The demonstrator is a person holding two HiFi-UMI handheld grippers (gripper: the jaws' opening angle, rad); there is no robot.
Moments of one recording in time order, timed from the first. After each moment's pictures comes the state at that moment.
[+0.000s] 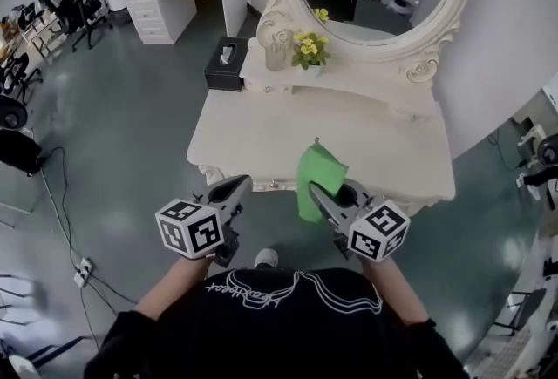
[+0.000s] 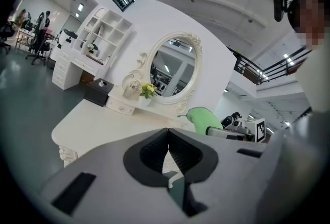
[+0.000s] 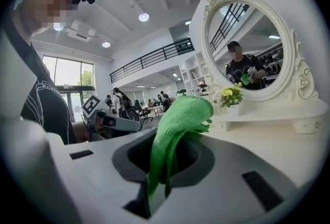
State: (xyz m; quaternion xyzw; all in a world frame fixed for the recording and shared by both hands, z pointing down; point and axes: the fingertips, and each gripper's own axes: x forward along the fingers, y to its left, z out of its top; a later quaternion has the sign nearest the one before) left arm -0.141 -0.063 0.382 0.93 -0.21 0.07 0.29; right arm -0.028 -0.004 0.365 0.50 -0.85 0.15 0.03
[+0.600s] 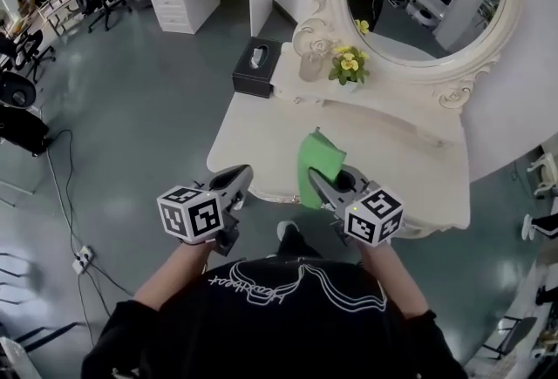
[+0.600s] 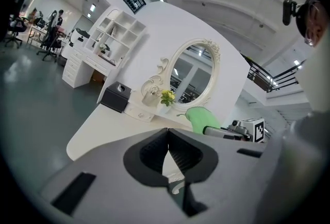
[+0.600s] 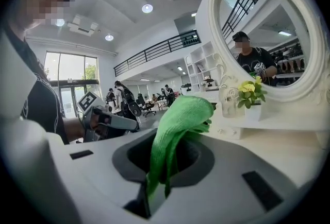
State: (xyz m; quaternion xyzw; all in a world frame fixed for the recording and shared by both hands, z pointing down) left arm -0.181 -0.161 0.406 0.91 -0.25 0.05 0.32; right arm -0.060 -0.121 0.388 0.47 -0.86 0.16 0.07
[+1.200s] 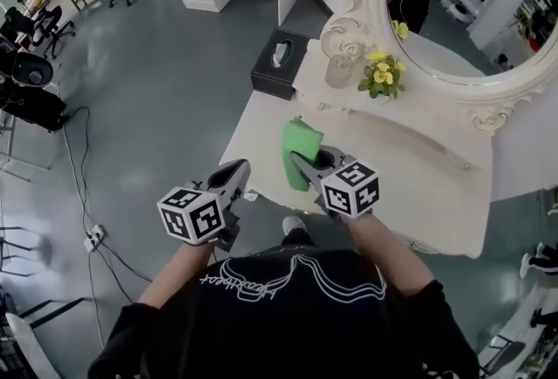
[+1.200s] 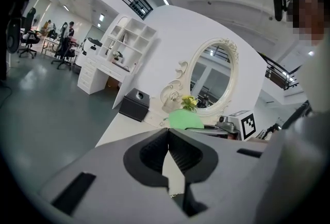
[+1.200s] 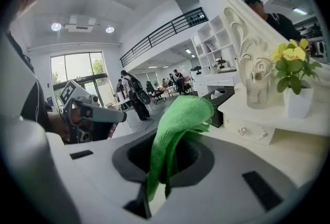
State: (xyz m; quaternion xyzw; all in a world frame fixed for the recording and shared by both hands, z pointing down) left arm -0.197 -0.234 0.429 0.89 -0.33 0.06 0.31; right arm -0.095 -0.246 0.452 0.39 -0.89 0.22 0.12
